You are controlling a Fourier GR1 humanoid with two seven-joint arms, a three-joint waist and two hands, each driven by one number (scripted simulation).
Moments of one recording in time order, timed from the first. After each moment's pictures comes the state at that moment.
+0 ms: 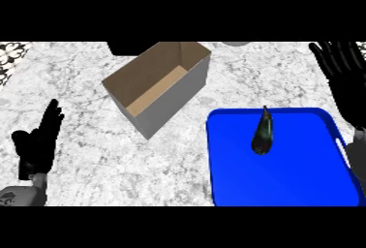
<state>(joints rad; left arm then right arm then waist) -0.09 0.43 -0.09 -1.32 0.21 0.31 -0.02 -0.38 -0.47 0.01 -1.58 -0.42 0.02 -0.01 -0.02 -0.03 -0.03</state>
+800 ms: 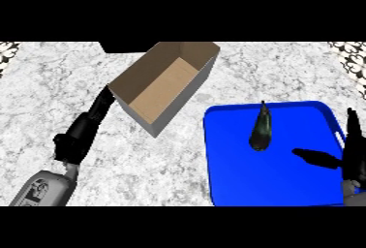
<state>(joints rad) -0.21 0.39 -0.29 -1.45 0.16 0.13 -0.04 -0.06 -0.53 0.17 -1.30 0.25 -0.62 0.28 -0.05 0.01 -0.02</state>
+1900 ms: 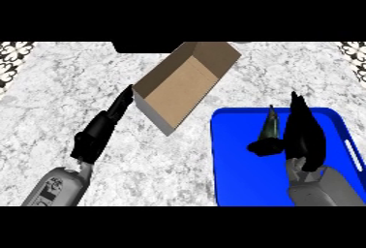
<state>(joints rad) -0.25 0.35 -0.36 -1.50 0.14 0.10 0.04 -0.30 -0.37 0.41 -1.68 0.75 -0.19 1.23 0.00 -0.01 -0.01</state>
